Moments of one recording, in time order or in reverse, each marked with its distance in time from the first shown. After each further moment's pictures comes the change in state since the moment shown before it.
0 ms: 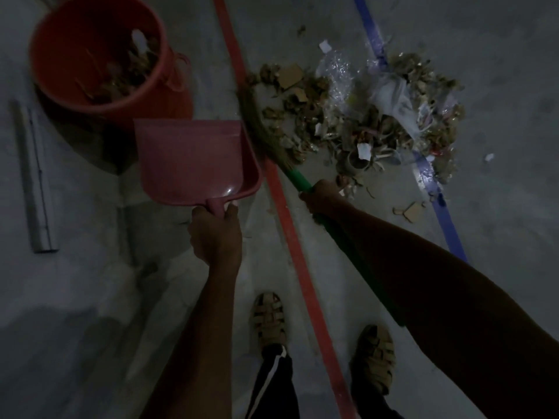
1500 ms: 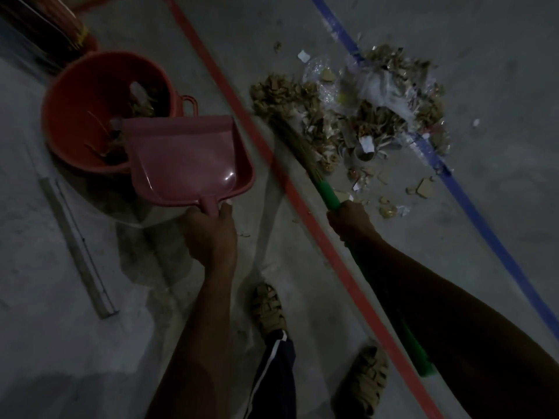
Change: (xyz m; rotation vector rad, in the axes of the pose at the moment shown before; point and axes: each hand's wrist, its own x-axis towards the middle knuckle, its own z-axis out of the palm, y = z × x) left_hand 0.119 0.035 -0.090 -0.009 -0.117 0.168; right_hand -0.047 -0.036 0.074 0.052 0.303 0.158
